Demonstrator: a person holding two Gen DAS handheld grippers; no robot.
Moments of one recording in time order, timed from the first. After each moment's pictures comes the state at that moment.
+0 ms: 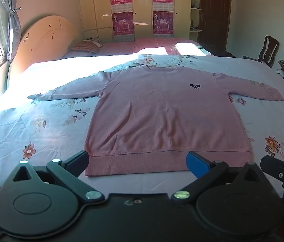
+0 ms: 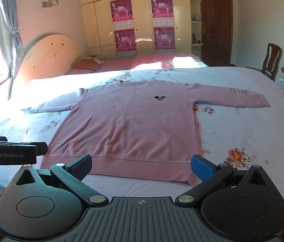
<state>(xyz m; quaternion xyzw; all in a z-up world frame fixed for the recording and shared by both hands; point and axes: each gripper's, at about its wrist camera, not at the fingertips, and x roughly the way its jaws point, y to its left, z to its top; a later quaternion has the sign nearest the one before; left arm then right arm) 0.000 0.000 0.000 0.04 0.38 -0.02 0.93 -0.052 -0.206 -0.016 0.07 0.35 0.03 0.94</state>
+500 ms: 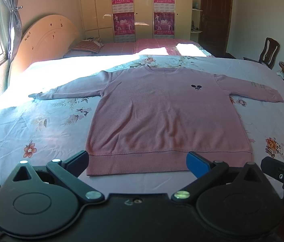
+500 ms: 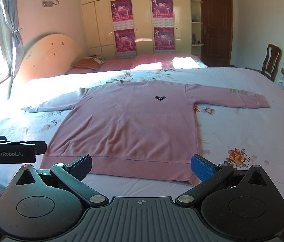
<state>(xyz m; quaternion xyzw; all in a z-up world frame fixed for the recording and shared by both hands) -0.001 -0.001 -0.002 0.04 0.37 -0.01 0.93 -0.053 -0.203 -0.017 0.06 0.35 0.03 0.94</state>
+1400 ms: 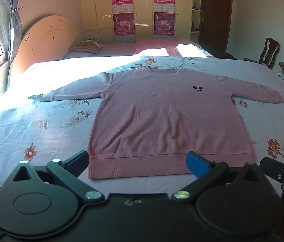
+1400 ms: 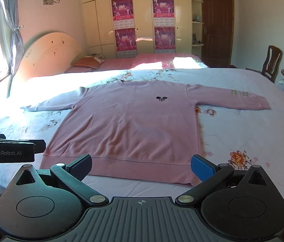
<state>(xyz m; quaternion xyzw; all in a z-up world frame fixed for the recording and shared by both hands) 0.005 0.006 -0.001 0.05 0.37 -0.01 0.93 -0.049 -0.197 -0.015 0.06 0.35 0.03 0.94</state>
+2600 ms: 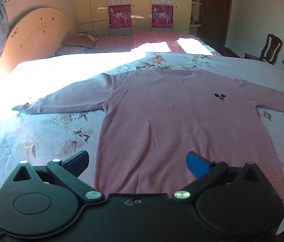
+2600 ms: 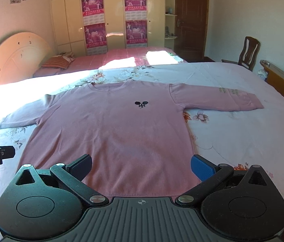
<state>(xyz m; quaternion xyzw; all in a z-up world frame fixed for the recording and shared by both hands) 0.150 0.059 -0.030 0.02 0.39 -0.05 0.92 0.076 -0.185 -0.043 0.06 0.37 -0.07 0.93</state>
